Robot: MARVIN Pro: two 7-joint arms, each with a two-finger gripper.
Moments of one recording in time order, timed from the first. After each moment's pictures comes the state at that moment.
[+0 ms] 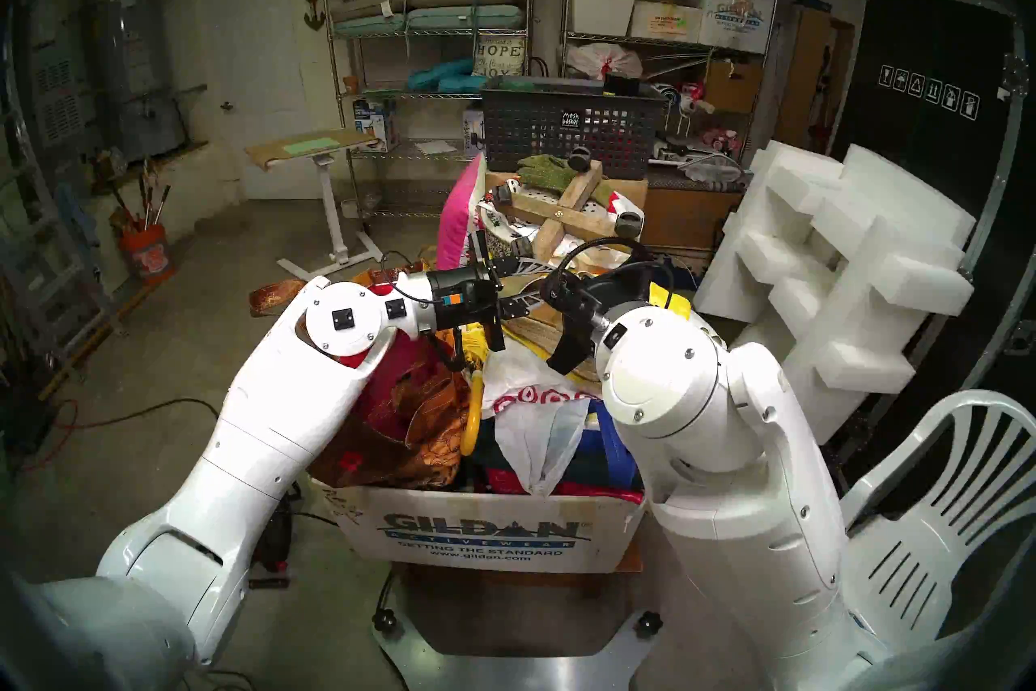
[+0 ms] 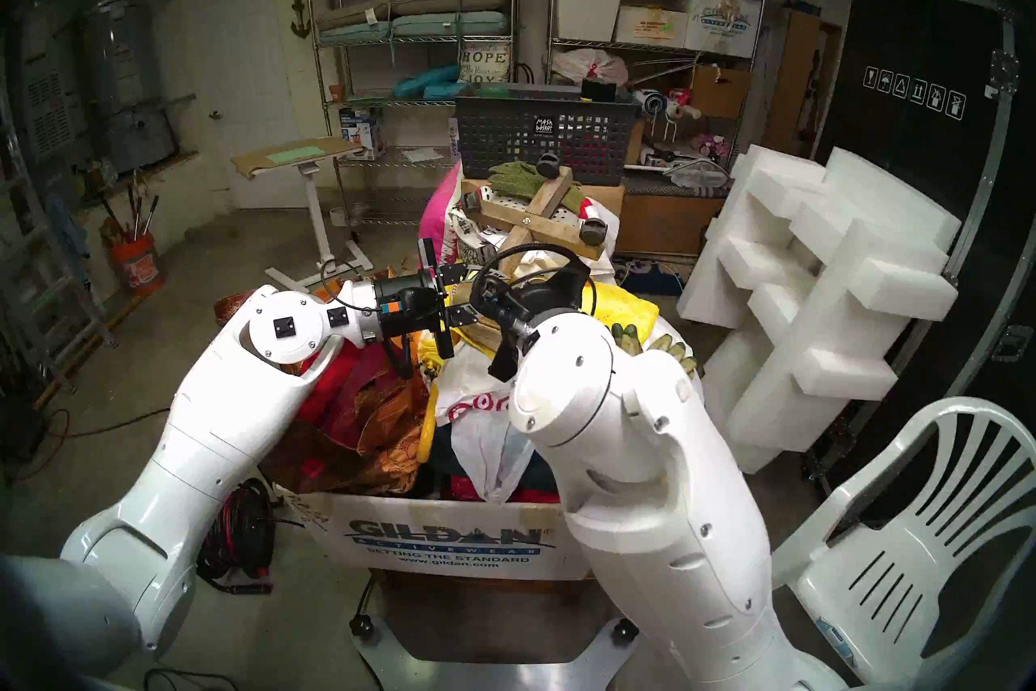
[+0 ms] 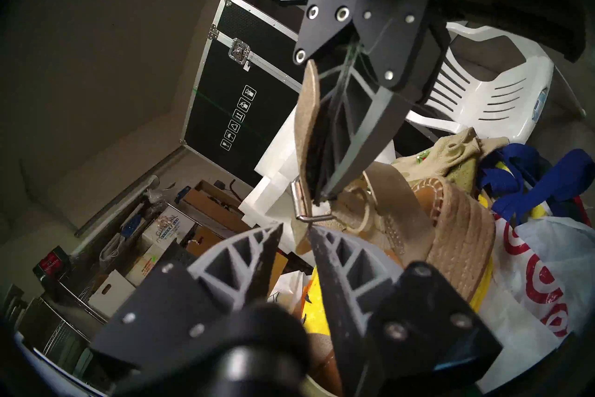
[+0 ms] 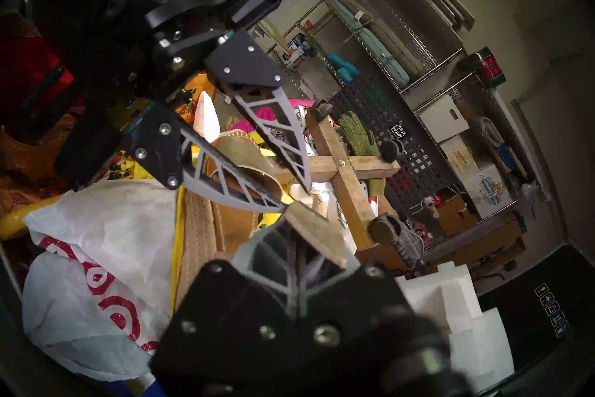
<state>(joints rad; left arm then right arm) 1.10 -1.18 -1.22 -1.53 0.12 -0.49 -0.81 -1.40 -1.37 1.07 -2.26 -1.07 0.91 0.74</state>
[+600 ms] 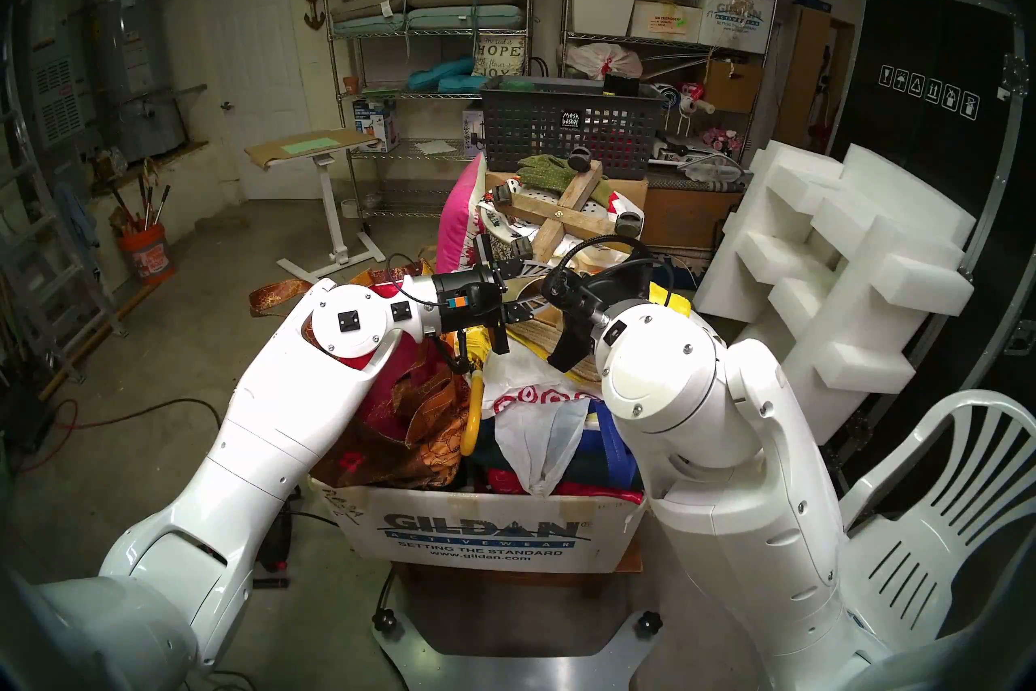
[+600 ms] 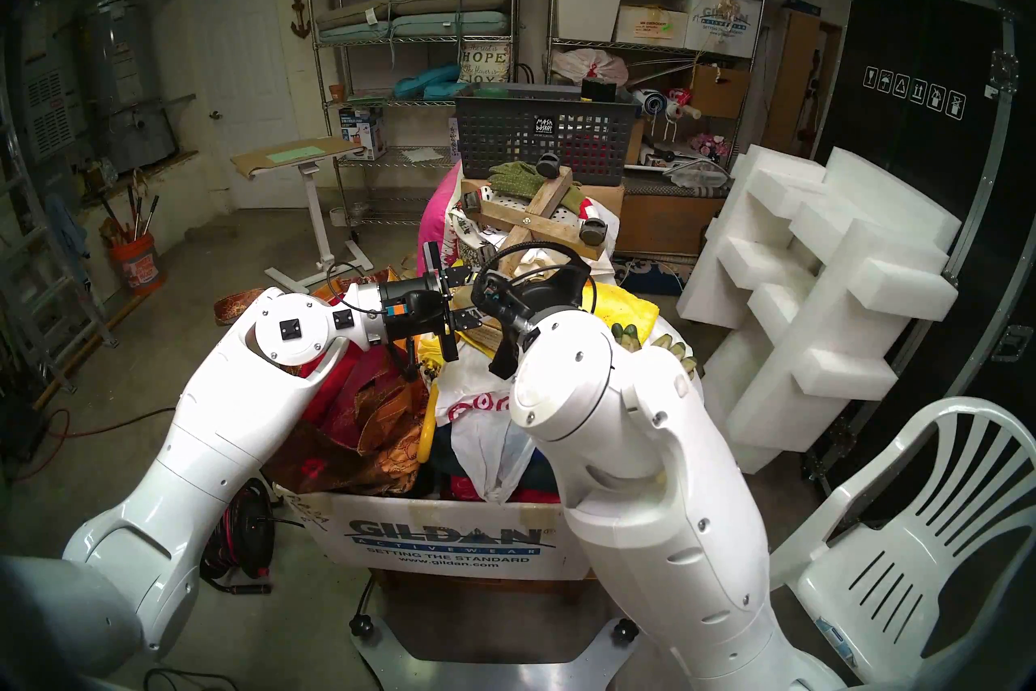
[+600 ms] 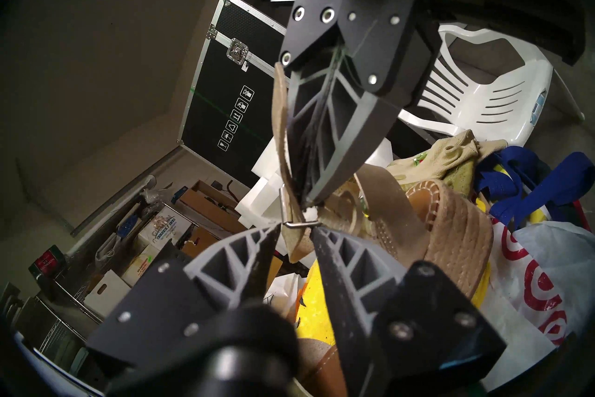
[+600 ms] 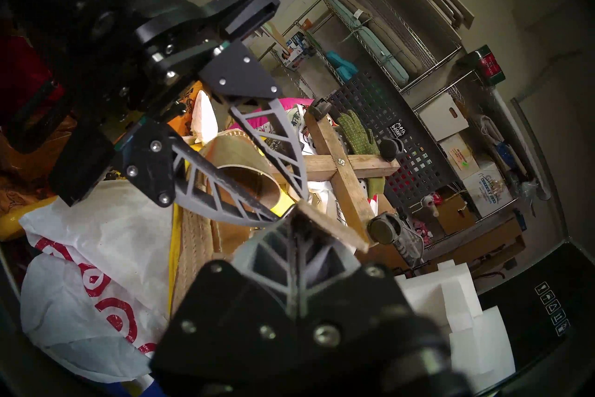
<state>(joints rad) 1.10 -1.18 -1.21 -1.52 0.12 -0.49 -0.81 -1.40 -1.38 1.08 -2.25 -1.07 0.91 0.74</state>
